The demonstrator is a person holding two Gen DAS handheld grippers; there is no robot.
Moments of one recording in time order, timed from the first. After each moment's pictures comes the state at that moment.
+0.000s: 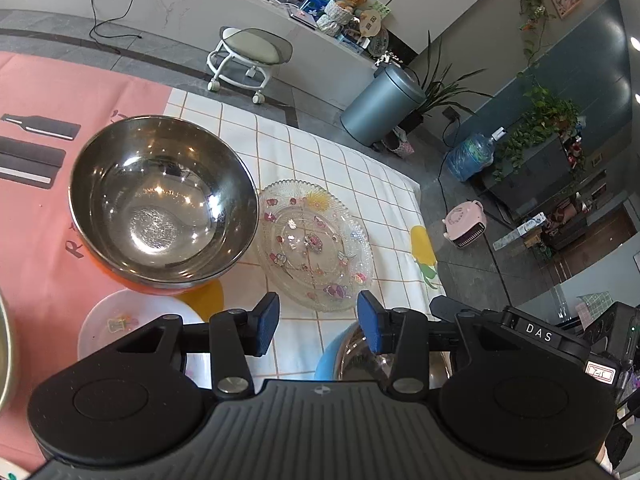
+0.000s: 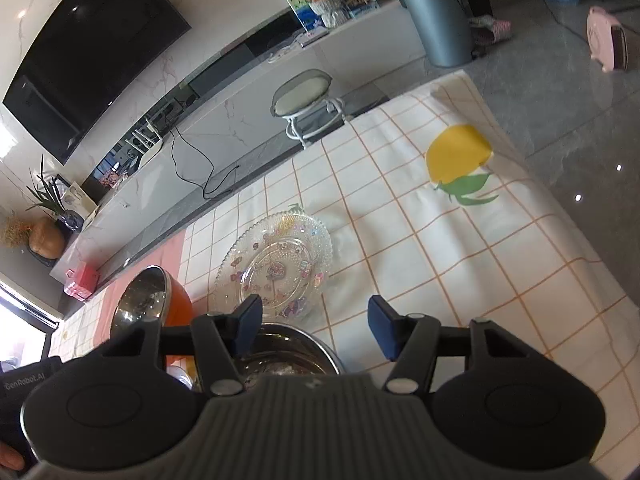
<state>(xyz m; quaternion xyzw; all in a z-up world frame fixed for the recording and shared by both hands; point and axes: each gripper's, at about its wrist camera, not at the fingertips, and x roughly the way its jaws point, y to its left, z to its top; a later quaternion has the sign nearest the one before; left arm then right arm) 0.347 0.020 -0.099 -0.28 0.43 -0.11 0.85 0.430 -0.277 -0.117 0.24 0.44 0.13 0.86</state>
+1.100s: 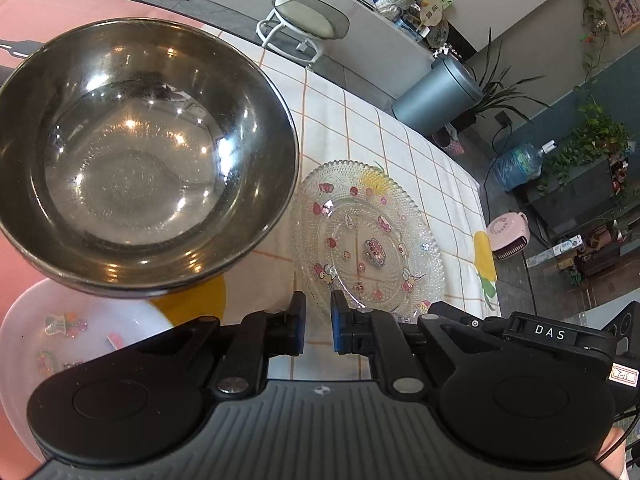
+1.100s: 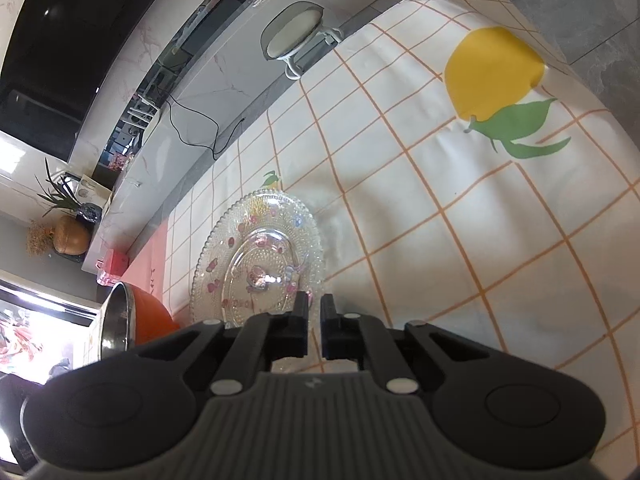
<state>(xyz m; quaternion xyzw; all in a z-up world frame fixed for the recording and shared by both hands) 0.372 0.007 -0.148 -0.31 0.47 -0.05 0.83 0.505 -0.277 -0.180 0.30 0.52 0.17 0.78</state>
